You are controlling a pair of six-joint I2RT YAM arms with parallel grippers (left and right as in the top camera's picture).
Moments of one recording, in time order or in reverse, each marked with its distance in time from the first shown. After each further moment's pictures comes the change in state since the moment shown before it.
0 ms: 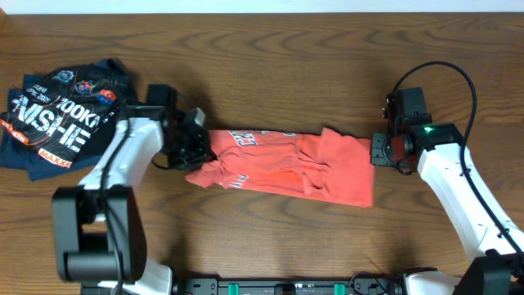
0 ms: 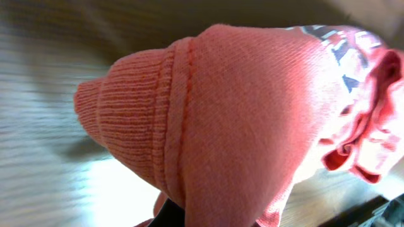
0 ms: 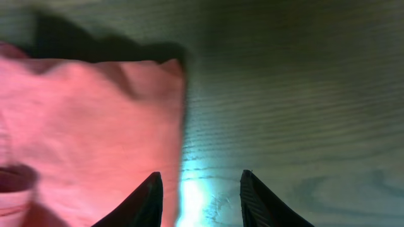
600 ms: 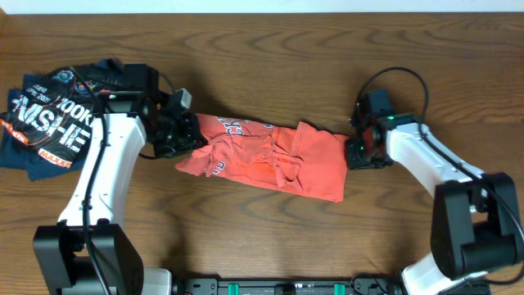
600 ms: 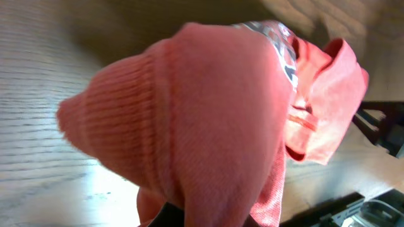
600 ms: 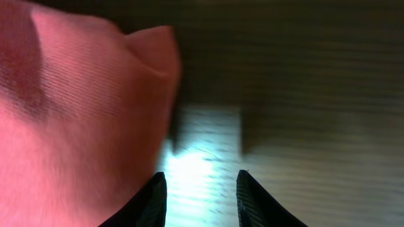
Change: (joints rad) left arm 0.009 -0.100 0.177 -0.207 -0.005 -0.013; right arm 0.072 0.298 0.000 0.138 -0.149 -0.075
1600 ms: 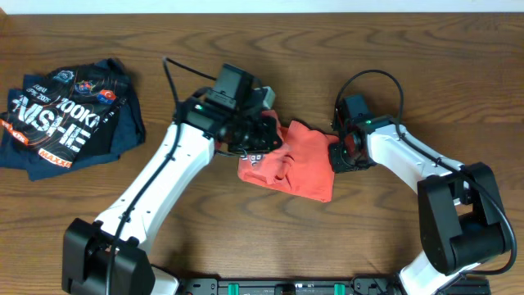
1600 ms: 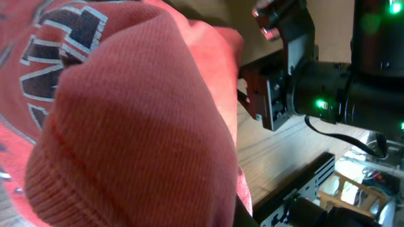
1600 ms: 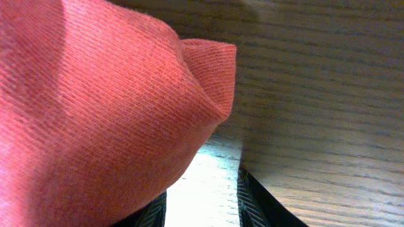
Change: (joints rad) left arm -0.462 0.000 0.034 0.244 0.038 -0.235; right arm 0.104 0.047 0.002 0.048 0.008 0.013
